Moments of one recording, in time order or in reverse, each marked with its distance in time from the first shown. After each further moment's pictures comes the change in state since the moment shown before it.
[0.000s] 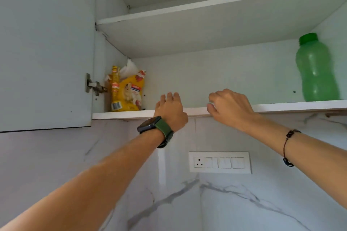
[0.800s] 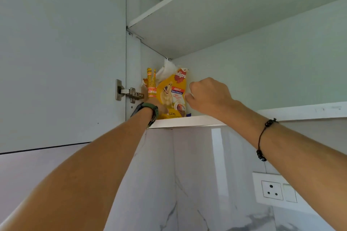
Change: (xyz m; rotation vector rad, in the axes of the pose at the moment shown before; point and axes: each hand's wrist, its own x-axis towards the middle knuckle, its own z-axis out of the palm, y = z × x) left_hand 0.111 -0.156 0.004 -0.090 0.035 -0.631; right_hand 0.126 -0.102 0.079 0.460 0.002 -0.051
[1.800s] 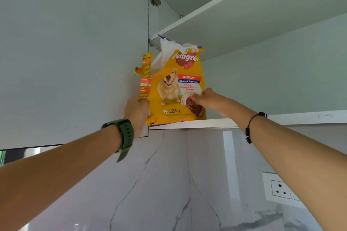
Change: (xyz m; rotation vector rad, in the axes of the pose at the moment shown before) left_hand -0.087 -0.053 -0.072 -0.763 0.302 0.033; right_hand 0.016 -0.023 -0.011 0.885 -0.401 0.438
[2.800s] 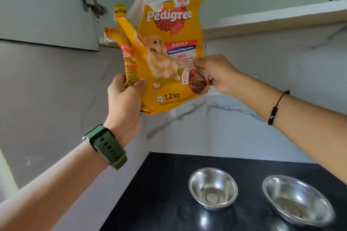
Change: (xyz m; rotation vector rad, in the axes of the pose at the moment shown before) left_hand -0.209 -0.049 -0.039 -0.521 -0.356 -0.210; right_hand -0.201 0.073 0.021 0.413 0.254 0.303
